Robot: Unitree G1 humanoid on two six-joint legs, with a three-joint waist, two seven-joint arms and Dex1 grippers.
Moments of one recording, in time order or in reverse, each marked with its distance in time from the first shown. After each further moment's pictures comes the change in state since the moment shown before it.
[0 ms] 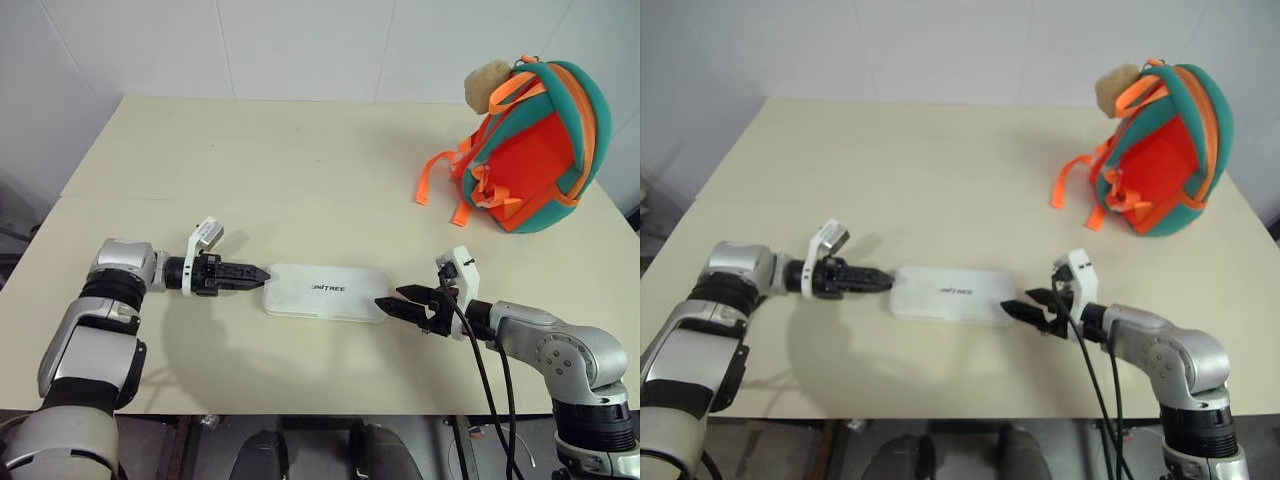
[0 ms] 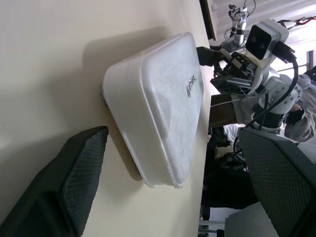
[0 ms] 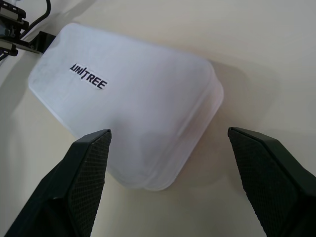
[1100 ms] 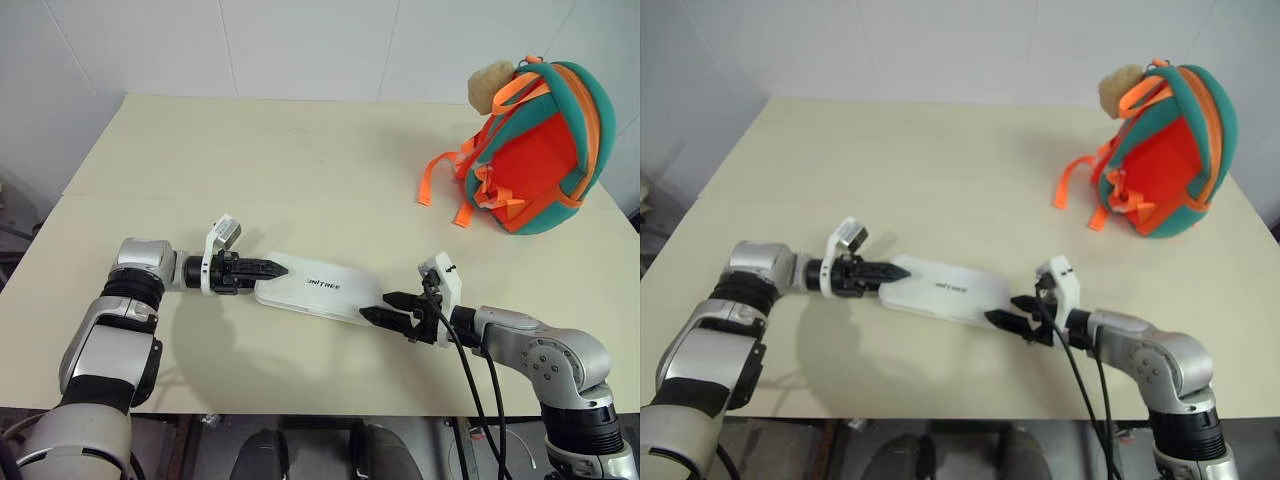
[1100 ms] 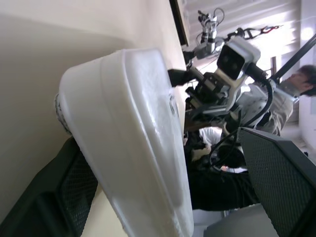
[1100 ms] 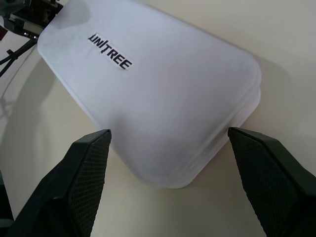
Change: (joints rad) left arm -0.007 -0.068 0.049 -0.009 -0.038 0.036 0.000; right arm 0.001 0.026 0.064 -0.033 0.024 0.001 -0.004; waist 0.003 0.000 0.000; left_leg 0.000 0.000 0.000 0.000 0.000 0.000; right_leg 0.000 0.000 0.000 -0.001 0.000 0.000
